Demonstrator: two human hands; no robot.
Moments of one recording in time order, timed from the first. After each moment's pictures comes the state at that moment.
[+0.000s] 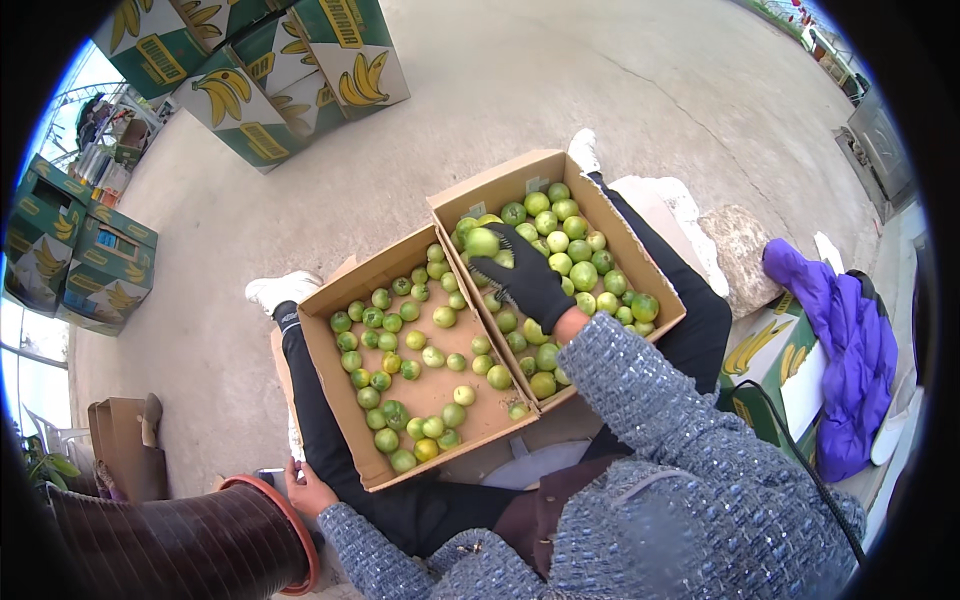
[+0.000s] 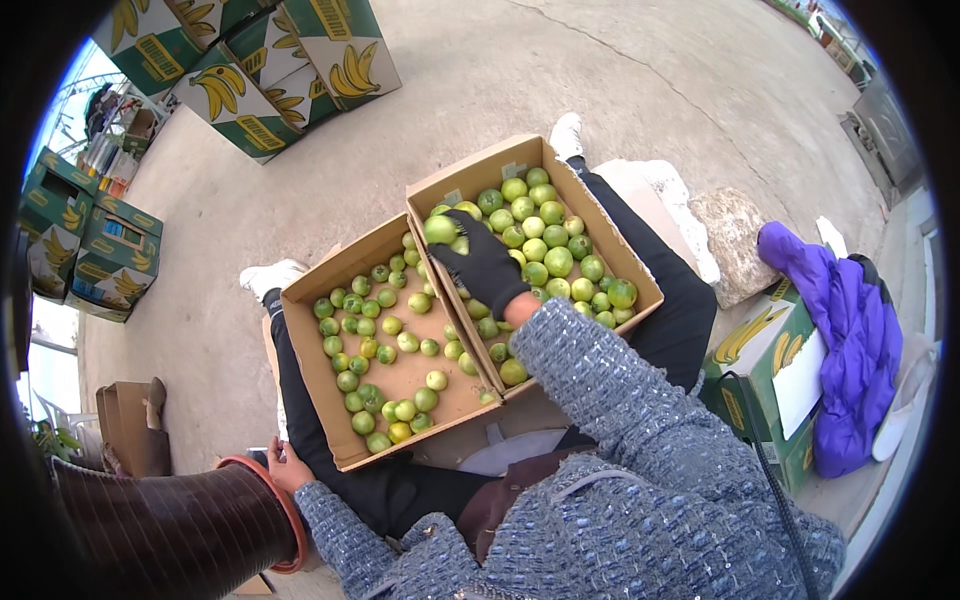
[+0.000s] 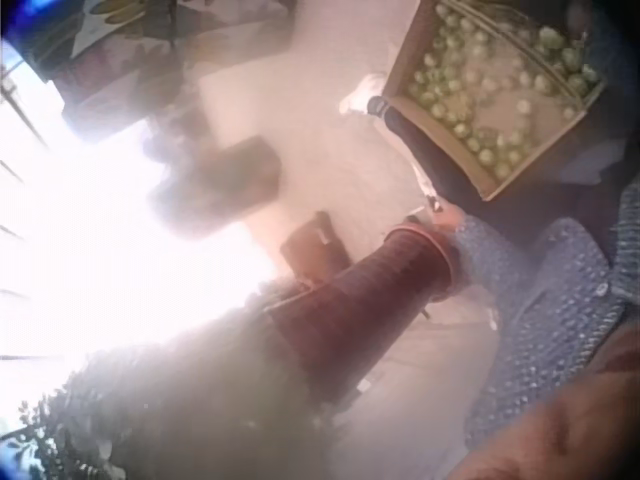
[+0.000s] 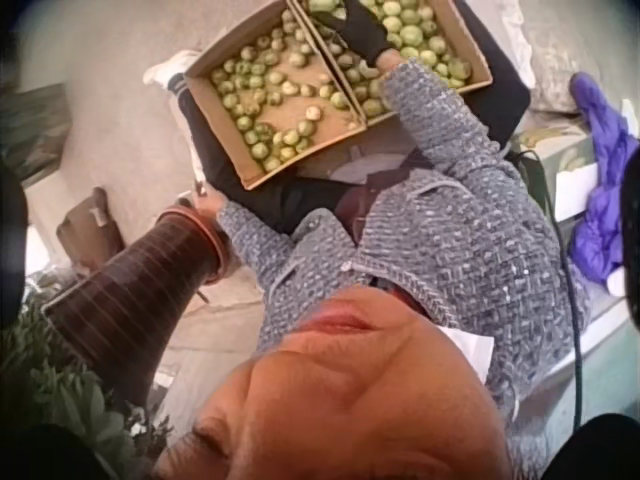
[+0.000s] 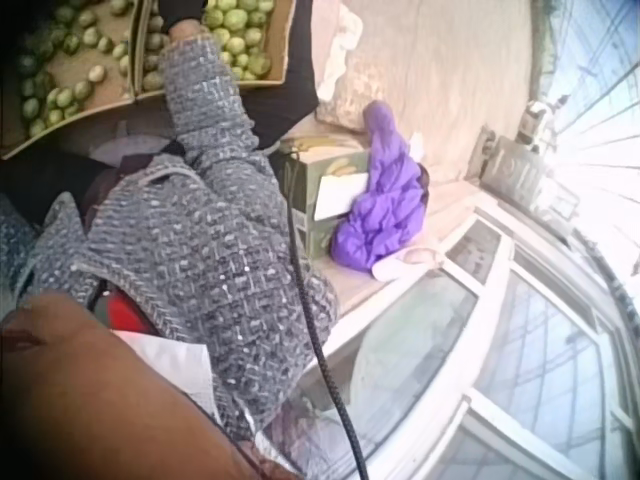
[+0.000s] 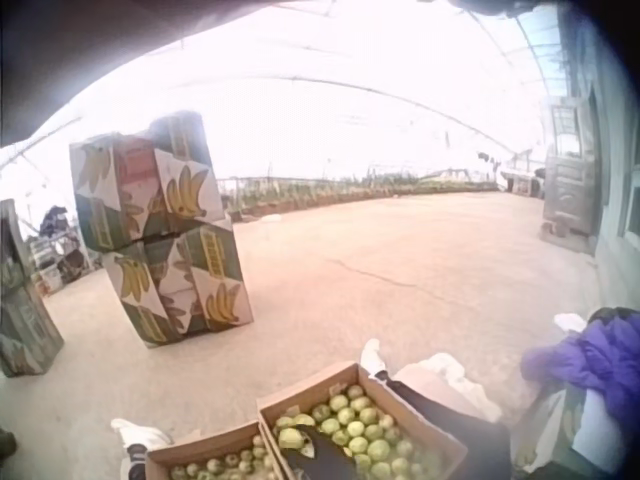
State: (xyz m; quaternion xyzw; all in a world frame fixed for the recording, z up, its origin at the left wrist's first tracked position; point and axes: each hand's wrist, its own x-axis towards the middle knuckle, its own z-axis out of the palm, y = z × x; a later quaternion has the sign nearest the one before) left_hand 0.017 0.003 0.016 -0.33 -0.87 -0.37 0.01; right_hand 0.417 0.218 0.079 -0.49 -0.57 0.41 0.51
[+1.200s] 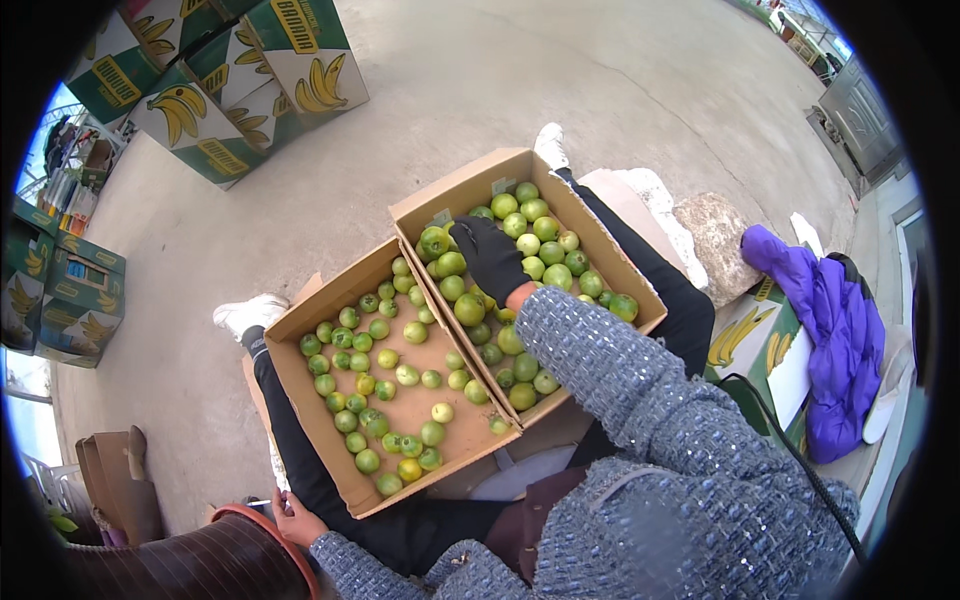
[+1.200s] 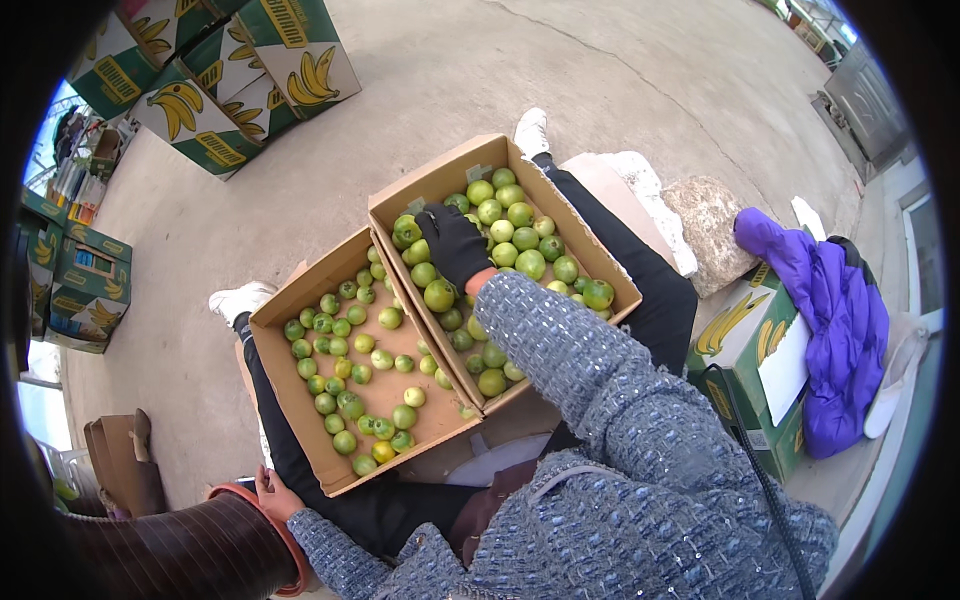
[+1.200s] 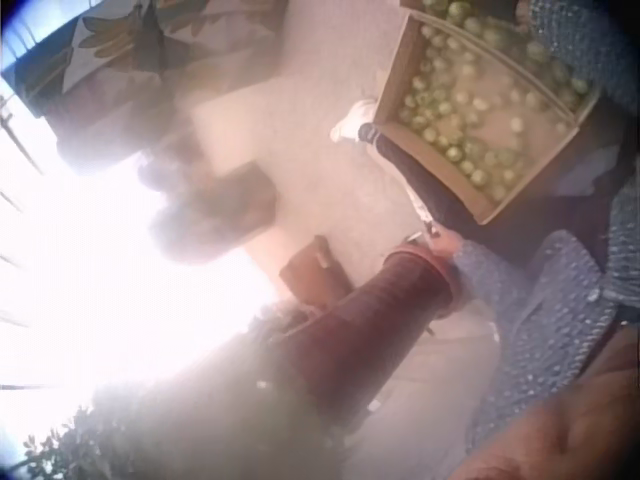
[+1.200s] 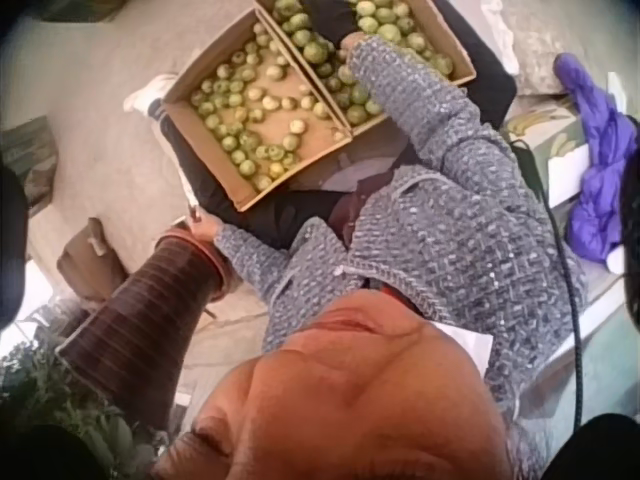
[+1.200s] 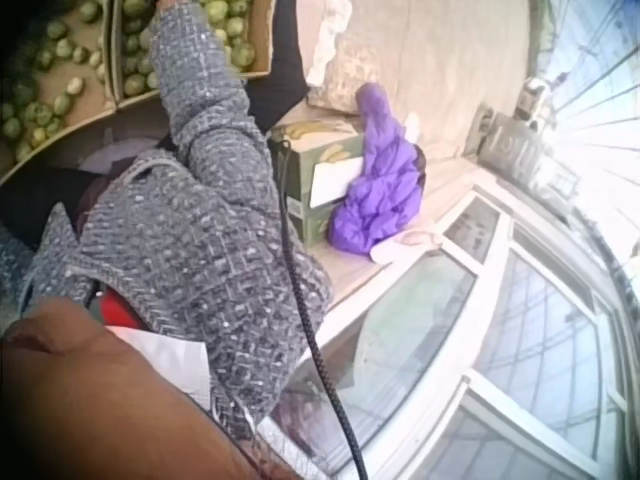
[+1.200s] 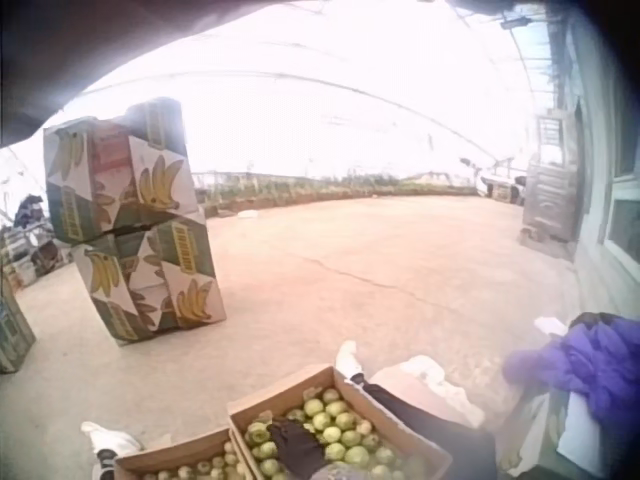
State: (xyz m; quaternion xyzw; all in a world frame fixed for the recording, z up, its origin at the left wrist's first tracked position) left_hand 0.016 0.000 0.015 -0.32 -0.86 -0.39 -0.02; right_hand 0.430 0.275 0.033 -0.62 -0.62 0.26 0.41
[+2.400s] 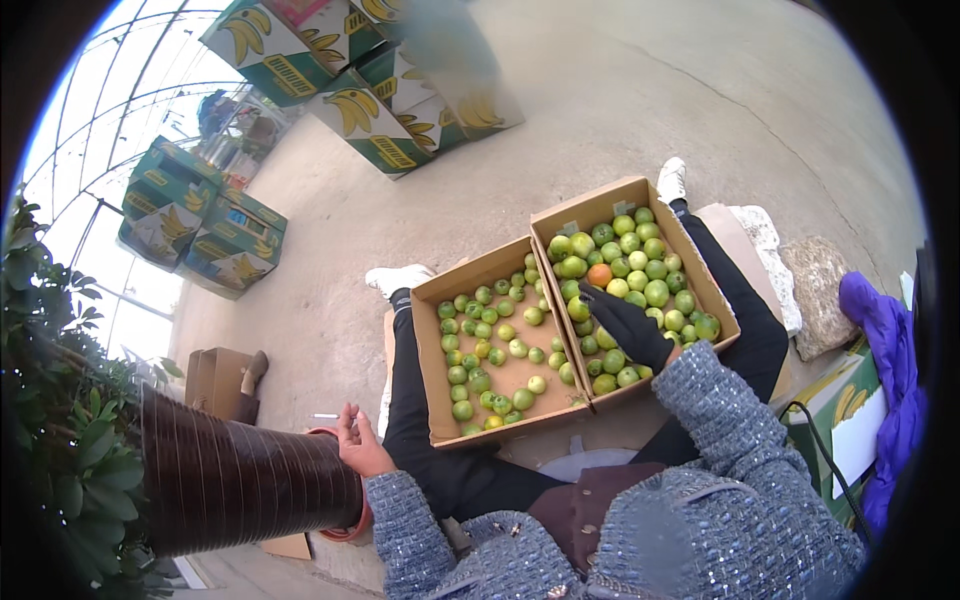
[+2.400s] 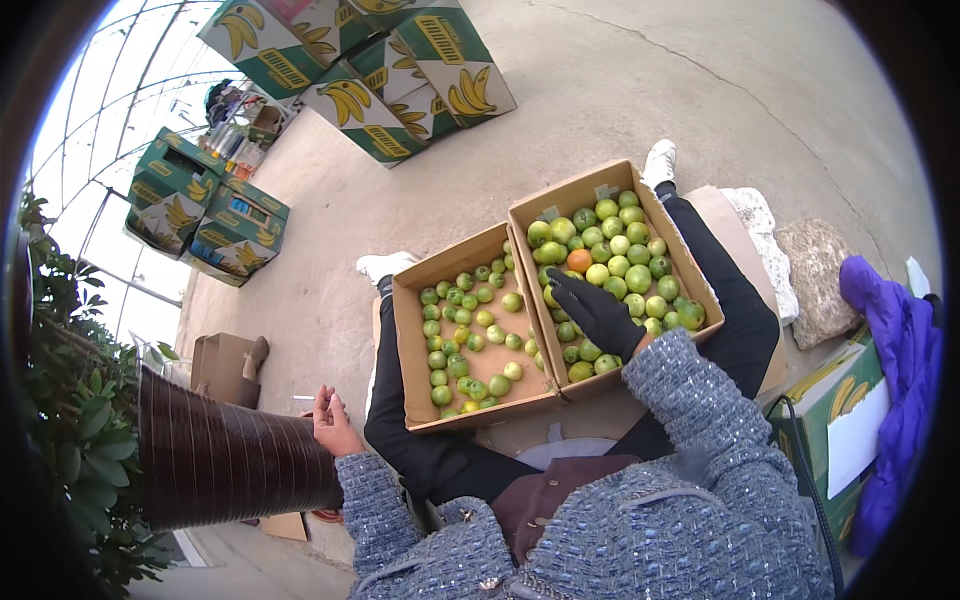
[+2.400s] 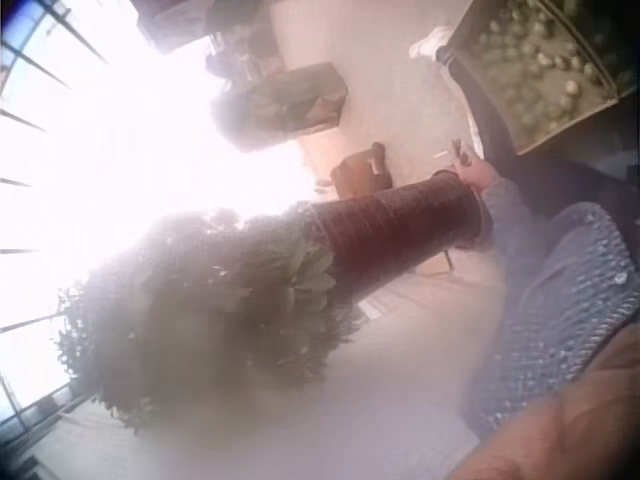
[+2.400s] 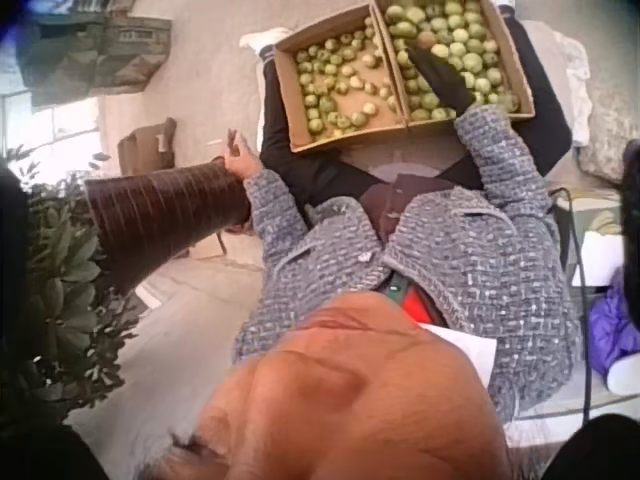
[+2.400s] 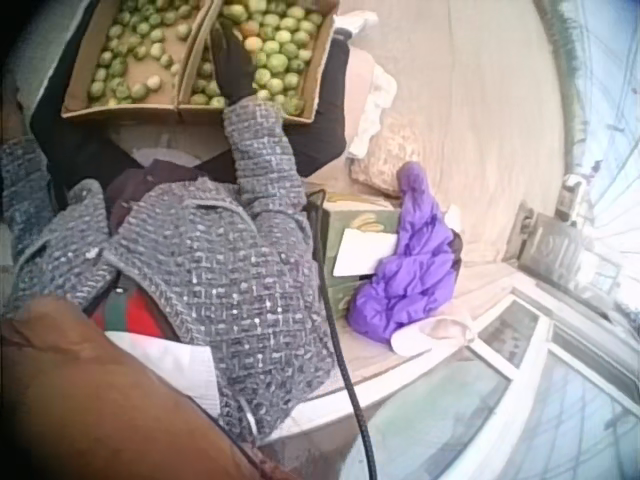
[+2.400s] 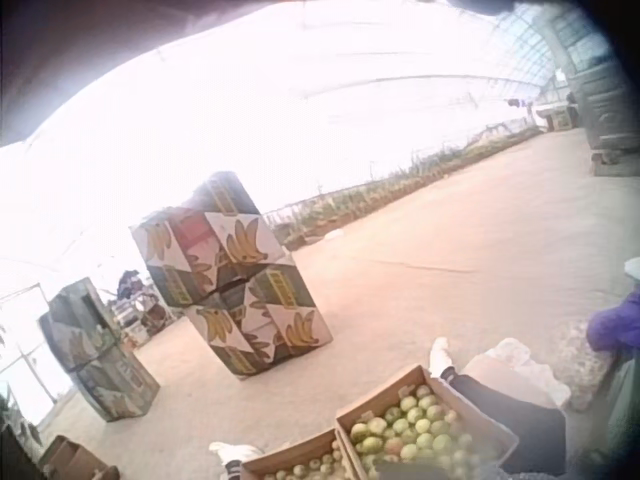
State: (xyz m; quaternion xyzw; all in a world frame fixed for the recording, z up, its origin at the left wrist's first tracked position) left_hand 0.087 0.002 0.128 -0.34 -0.73 -0.60 -0.04; right_hand 0.482 0.154 0.059 -0.35 -0.70 0.41 0.46
